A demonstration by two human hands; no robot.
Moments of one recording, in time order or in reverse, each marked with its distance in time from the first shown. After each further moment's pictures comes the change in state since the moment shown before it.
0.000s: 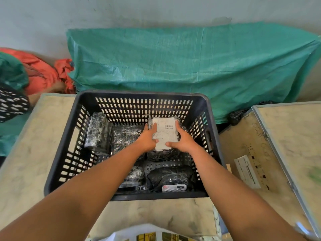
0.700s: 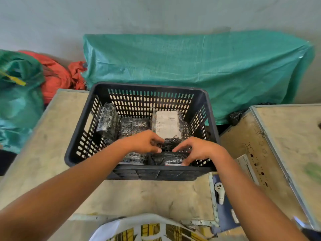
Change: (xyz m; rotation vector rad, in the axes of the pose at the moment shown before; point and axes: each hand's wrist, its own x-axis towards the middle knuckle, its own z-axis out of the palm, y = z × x) left_hand -0.123 0.028 -0.034 0.145 -0.303 0.204; right_hand -0.120 -0.020 -0.038 -0.374 -0.430 -0.124
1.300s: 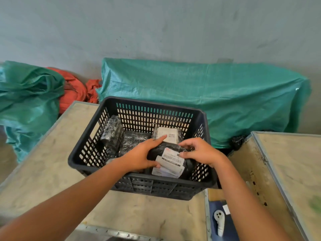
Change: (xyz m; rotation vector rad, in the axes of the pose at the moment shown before) left_hand -0.032 0.010 0.026 0.027 0.421 0.262; right_hand -0.026 -0.006 -0.033 0.143 0.307 -0.202
